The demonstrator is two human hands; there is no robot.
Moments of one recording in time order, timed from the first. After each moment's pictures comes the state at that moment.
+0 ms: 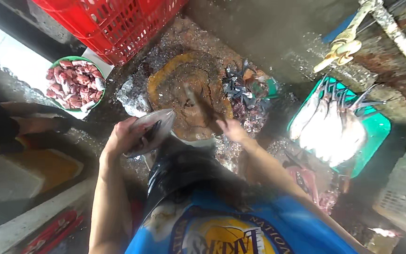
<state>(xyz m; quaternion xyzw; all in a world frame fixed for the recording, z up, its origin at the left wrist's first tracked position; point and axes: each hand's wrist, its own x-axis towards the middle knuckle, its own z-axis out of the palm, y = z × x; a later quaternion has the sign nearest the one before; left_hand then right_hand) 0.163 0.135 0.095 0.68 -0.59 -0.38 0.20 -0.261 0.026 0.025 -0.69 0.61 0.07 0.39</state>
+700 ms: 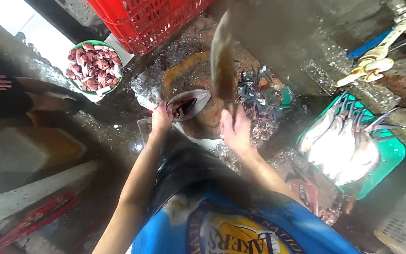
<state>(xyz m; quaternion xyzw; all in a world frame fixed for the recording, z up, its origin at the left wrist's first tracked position) 0.086 0.087 0.020 0.82 -0.45 -0.29 0.18 -0.176 0.057 0.115 -0.70 0.54 -0.28 0.37</state>
